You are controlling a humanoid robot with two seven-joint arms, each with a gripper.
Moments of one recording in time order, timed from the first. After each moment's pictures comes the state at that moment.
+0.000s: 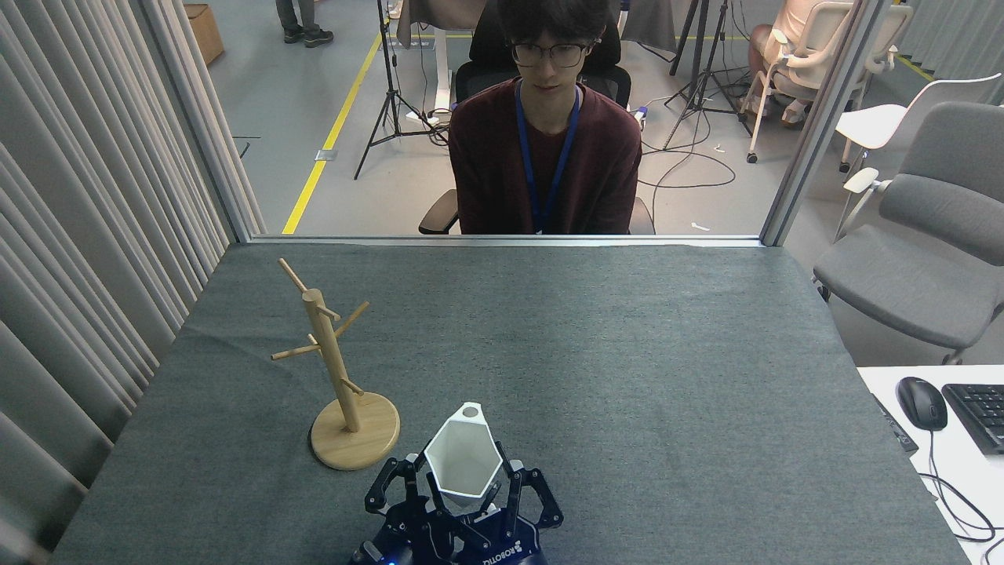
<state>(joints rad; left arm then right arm) 0.02 -0.07 -0.24 -1.42 -1.81 -0.24 0.29 0.06 0.24 0.50 -1.42 1.85 0.11 -0.32</state>
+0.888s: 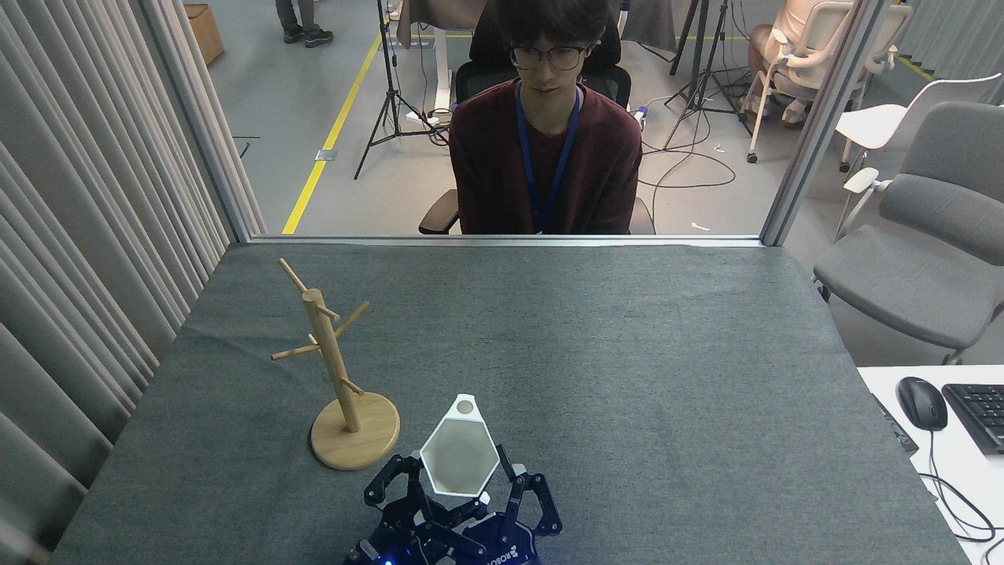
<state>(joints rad) 0.02 -0.06 -0.24 -1.43 -1.81 -0.24 0.29 0.08 0.24 0.51 -1.46 1.86 0.10 -0.33</state>
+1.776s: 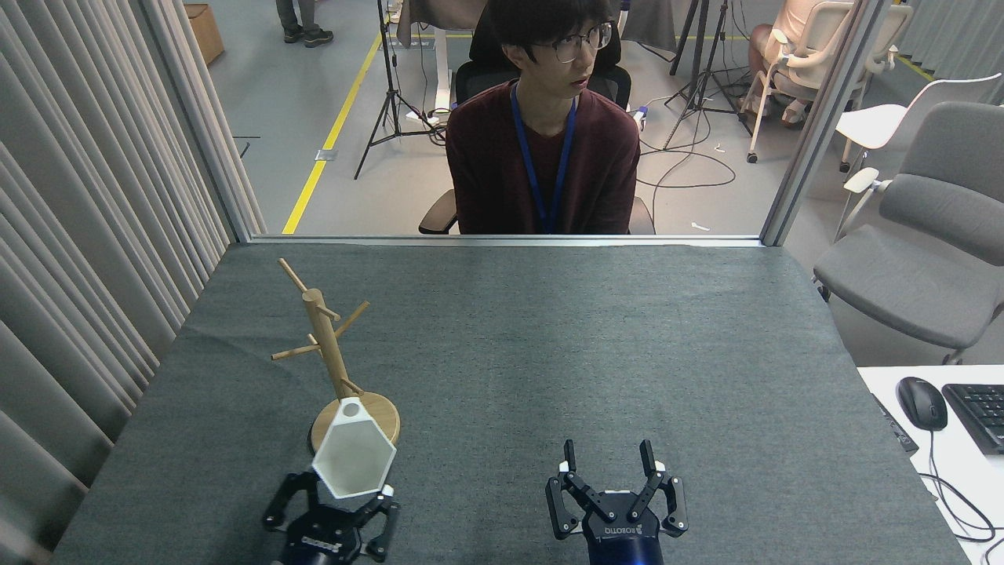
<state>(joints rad) 0.10 -0.04 -0.01 -1.48 -1.80 -0.13 0.32 0.08 0.21 0.20 -1.46 1.62 0.14 -0.32</state>
